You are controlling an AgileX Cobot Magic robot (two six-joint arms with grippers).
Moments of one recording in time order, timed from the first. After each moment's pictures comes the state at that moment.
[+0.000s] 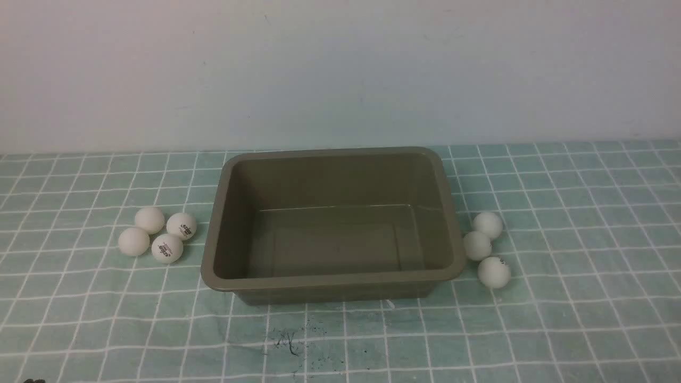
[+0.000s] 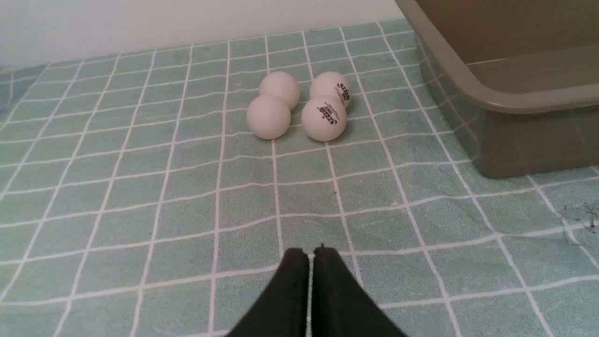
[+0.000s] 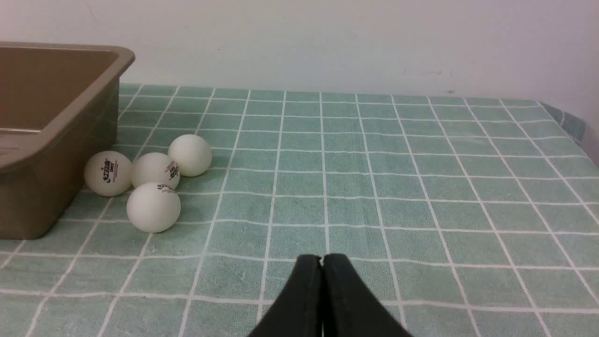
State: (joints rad) right arm 0.05 -0.01 0.02 -0.19 0.39 0.22; left arm 0.00 -0.01 0.03 -0.12 0.38 0.17
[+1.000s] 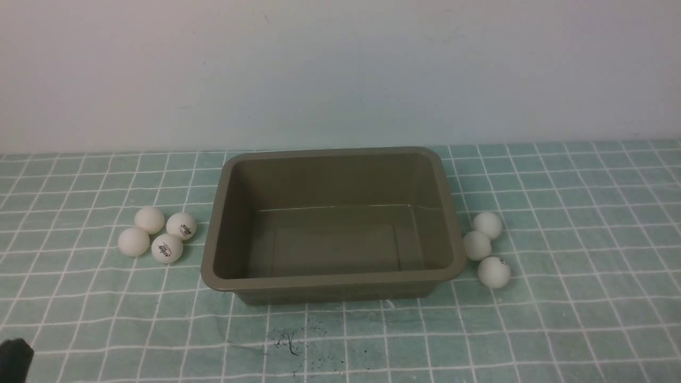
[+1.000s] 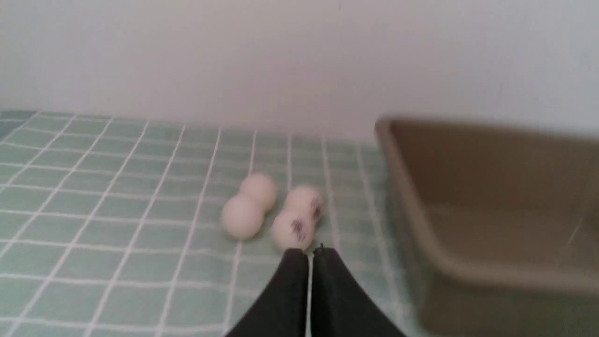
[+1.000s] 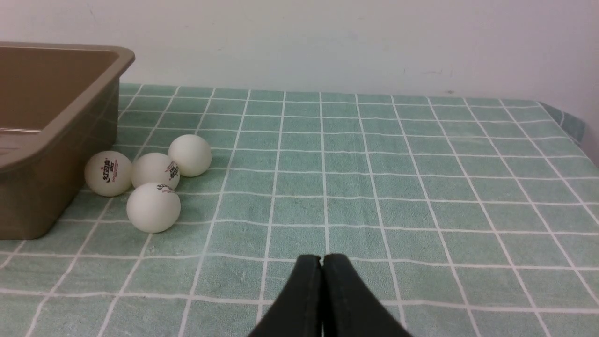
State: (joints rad) right arm 0.05 -0.01 0.02 -0.19 0.39 0.22; left arm 0.00 -0.01 0.03 -0.35 0.12 0.05
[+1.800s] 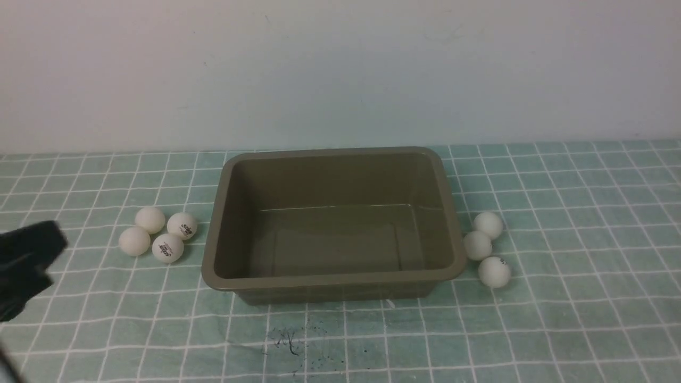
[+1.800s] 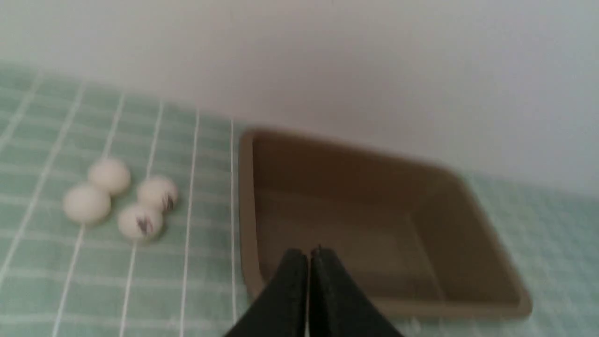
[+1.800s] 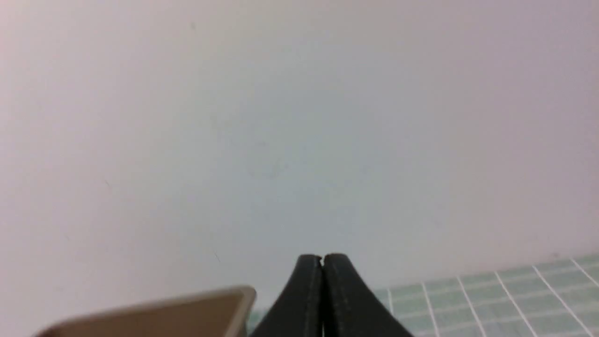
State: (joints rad) right arm 0.06 -0.01 0.03 -0.11 -0.07 0.44; left arm 0.00 0.66 -0.63 -0.53 0.60 0.11
